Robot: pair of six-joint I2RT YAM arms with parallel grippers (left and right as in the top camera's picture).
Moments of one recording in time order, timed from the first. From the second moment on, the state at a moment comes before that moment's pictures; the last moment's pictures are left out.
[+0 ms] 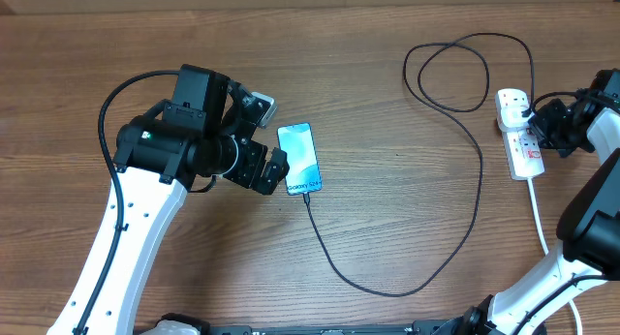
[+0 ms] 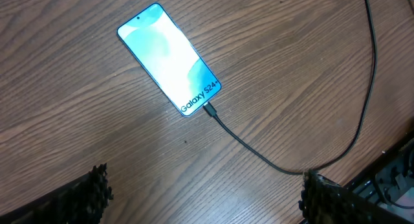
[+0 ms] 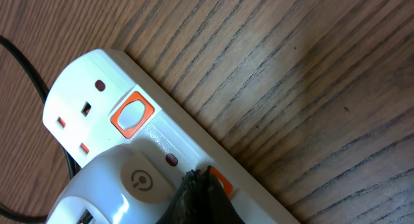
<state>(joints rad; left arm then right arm) -0.28 1.40 1.41 -1.18 0.32 0.11 -0.51 2.06 1.43 -0.62 -0.24 0.39</state>
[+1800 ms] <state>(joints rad) -0.28 1.40 1.41 -1.18 0.32 0.11 -0.31 1.40 1.57 -1.17 -0.22 0.41</state>
